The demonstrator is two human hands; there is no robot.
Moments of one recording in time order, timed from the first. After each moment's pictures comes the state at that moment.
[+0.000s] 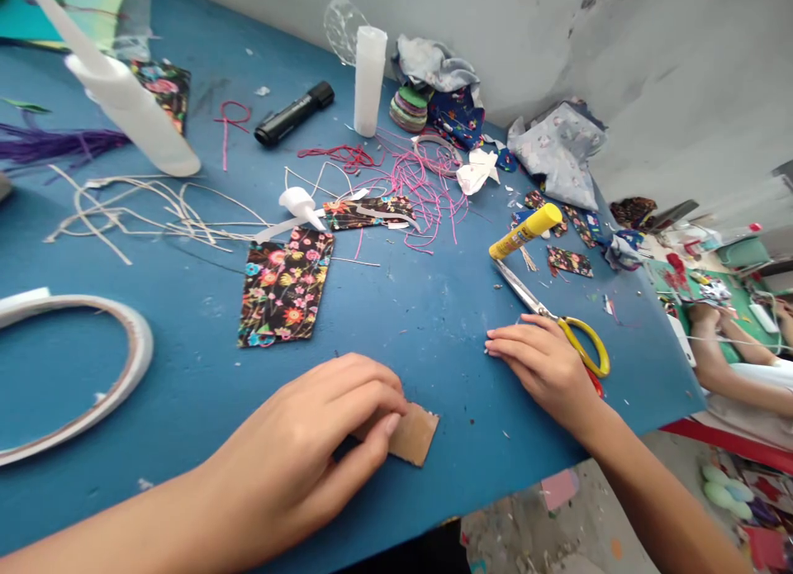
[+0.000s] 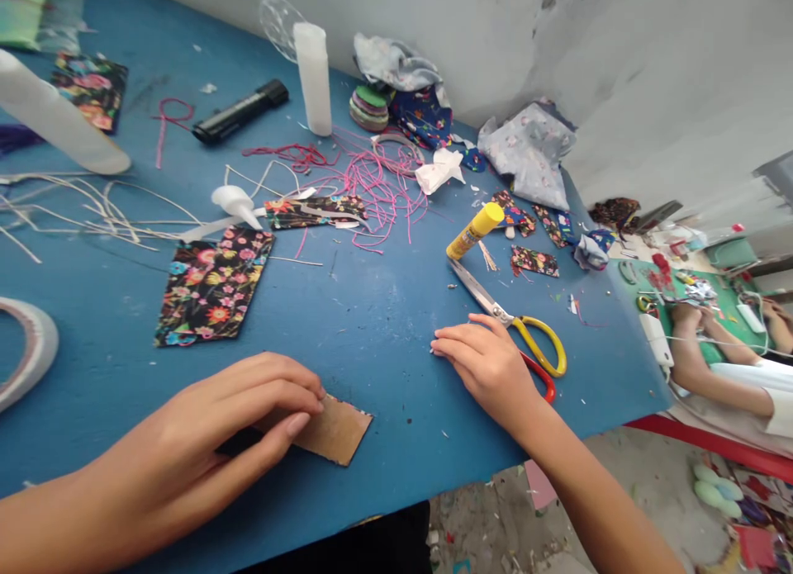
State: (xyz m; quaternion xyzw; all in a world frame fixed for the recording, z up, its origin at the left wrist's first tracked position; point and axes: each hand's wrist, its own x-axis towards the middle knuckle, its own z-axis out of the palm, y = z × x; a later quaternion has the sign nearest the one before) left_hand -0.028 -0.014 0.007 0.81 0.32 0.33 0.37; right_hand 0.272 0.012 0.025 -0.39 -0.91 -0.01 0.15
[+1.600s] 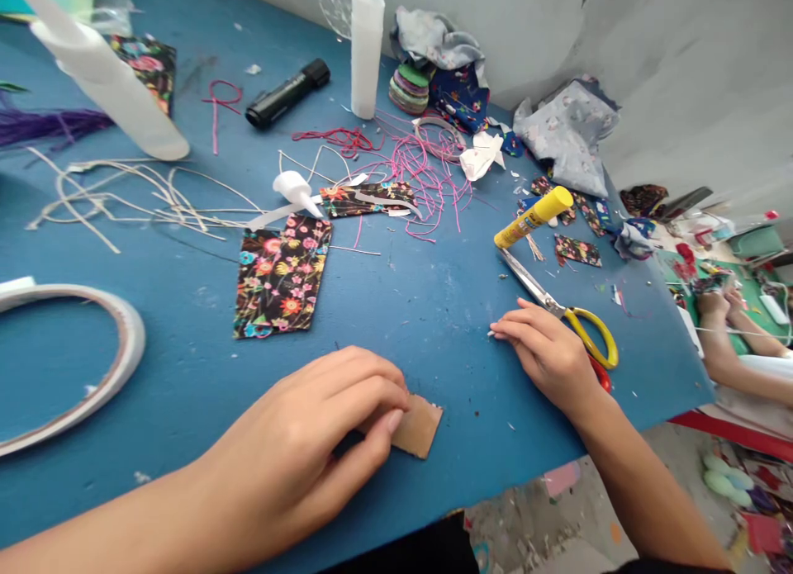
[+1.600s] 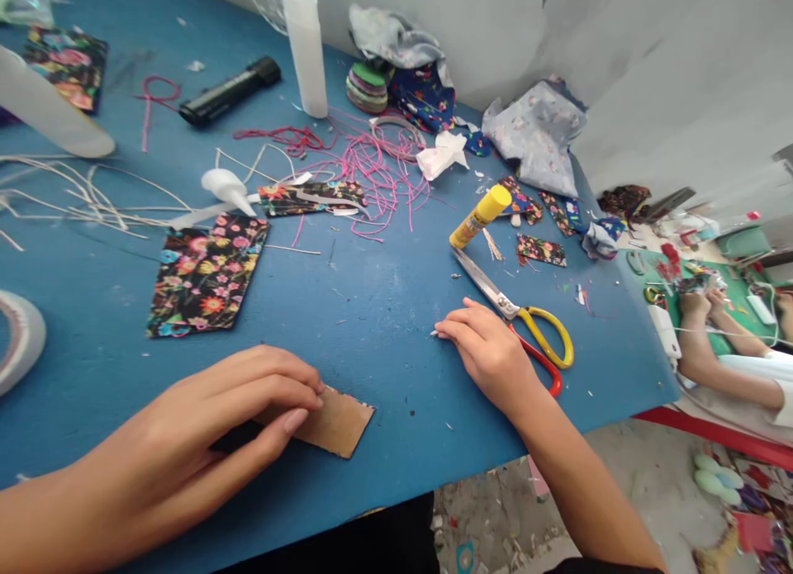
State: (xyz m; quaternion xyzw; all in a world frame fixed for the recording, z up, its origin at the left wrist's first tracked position) left_hand -0.028 -0.015 0.008 0.81 0.31 0.33 0.37; right_hand 0.269 0.019 0.015 -0.38 -0.91 -0.03 0.18
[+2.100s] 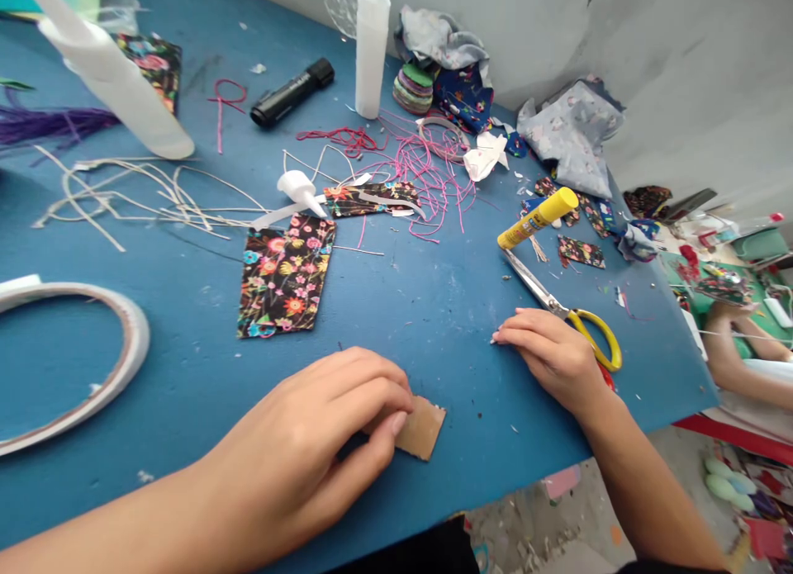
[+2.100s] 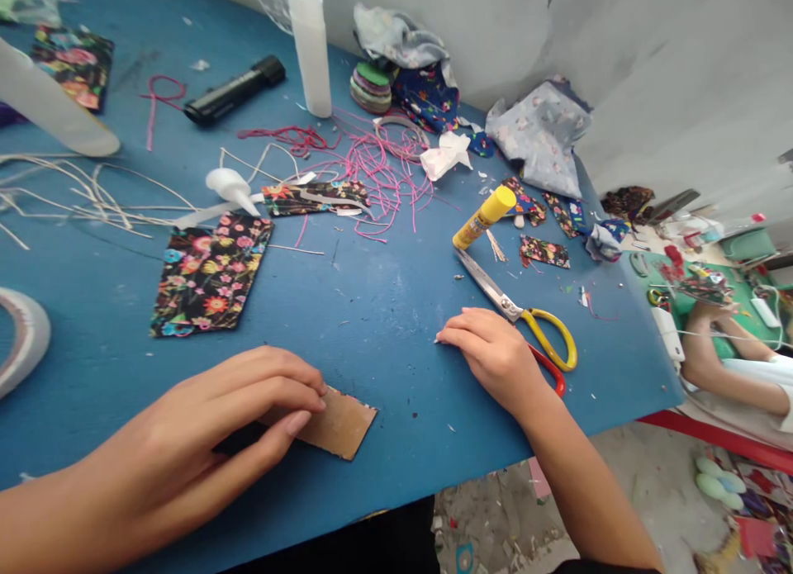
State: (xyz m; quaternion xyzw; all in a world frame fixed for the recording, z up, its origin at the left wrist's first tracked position) left_hand -0.029 -0.015 0.007 0.81 0.31 0.33 0.37; right_hand 0.271 0.022 0.022 -0.36 -0.92 0.00 0.18
